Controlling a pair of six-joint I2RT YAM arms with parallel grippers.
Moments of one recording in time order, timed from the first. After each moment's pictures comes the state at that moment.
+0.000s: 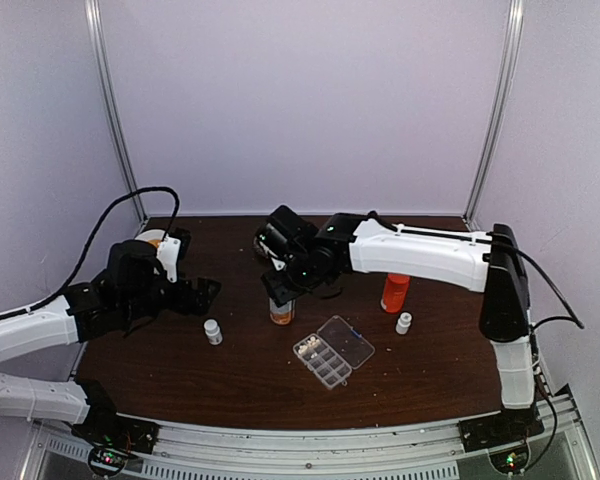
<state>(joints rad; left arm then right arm) -0.70 0.98 0.61 -0.14 -0.20 -0.25 1.05 2.14 1.94 -0.78 0.25 0.35</state>
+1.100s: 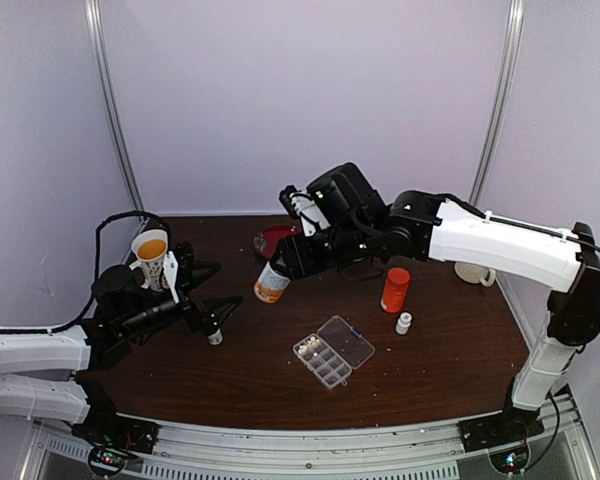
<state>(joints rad) -0.70 0.99 0.32 0.67 0.30 -0.02 1.04 1.74 1.67 -0.57 0.07 0.43</state>
